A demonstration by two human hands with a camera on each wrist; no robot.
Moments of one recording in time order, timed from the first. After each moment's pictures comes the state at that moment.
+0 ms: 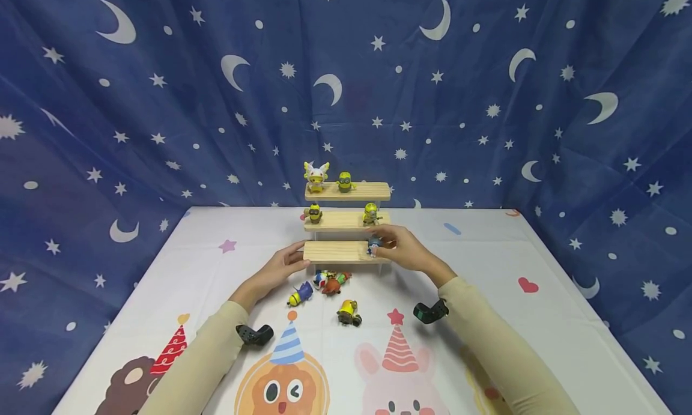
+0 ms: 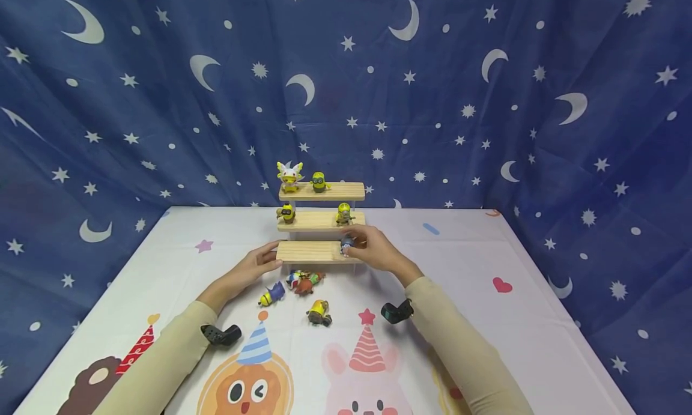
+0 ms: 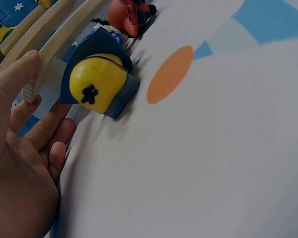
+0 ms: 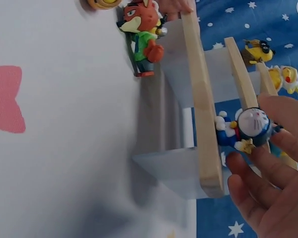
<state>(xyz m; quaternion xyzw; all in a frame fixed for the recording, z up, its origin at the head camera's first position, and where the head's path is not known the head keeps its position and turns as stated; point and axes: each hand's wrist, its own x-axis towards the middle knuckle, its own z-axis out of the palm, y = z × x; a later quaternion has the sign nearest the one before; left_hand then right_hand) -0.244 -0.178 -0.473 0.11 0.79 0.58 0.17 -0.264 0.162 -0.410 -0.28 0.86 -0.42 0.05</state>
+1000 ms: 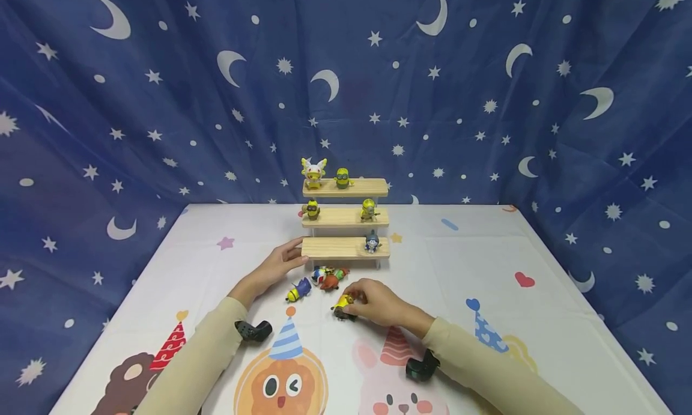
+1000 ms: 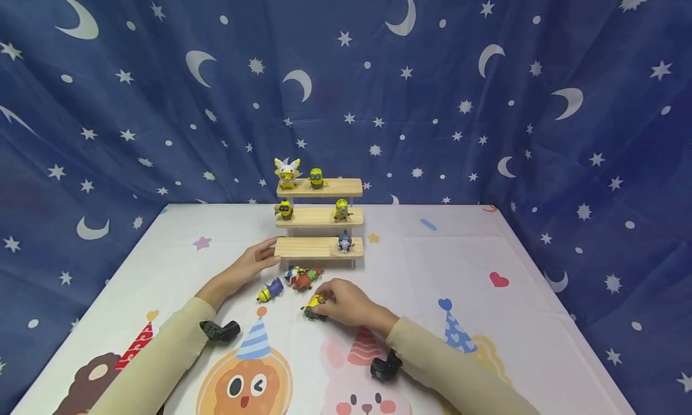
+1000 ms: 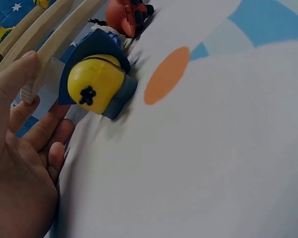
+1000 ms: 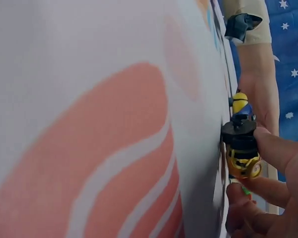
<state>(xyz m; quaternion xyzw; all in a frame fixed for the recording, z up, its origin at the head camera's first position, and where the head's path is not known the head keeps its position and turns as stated) -0.247 -0.179 -0.475 0.11 0.79 0.58 0.17 -0.175 0.108 -0.453 -0.29 0.88 -0.35 0.13</state>
